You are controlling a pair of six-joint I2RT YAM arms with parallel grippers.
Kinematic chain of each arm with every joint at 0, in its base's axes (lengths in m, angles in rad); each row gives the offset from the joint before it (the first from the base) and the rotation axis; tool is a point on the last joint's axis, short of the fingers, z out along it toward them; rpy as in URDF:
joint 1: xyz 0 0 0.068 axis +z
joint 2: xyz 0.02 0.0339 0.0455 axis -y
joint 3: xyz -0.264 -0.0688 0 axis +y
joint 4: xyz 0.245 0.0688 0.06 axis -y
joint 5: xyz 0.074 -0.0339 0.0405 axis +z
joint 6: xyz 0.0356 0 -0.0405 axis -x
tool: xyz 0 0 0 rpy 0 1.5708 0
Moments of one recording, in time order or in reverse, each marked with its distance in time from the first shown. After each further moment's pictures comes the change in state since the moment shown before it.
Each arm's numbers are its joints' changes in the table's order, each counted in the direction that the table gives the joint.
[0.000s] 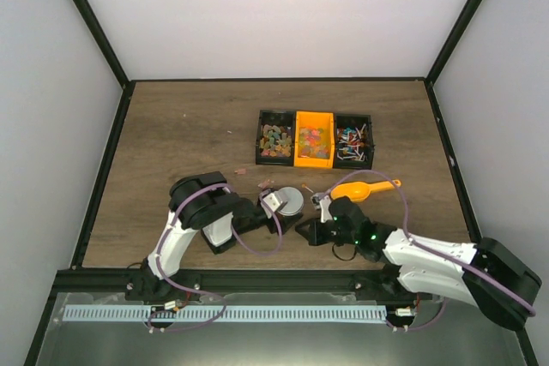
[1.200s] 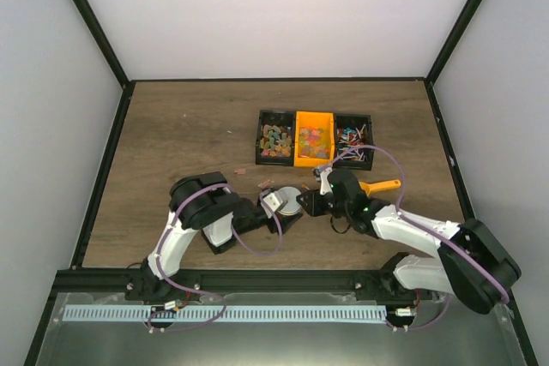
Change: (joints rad) left arm -0.002 -0.003 -0.002 0.000 0.009 -0.002; right arm -0.198 -0.183 -0.201 -0.077 -0.019 0.199
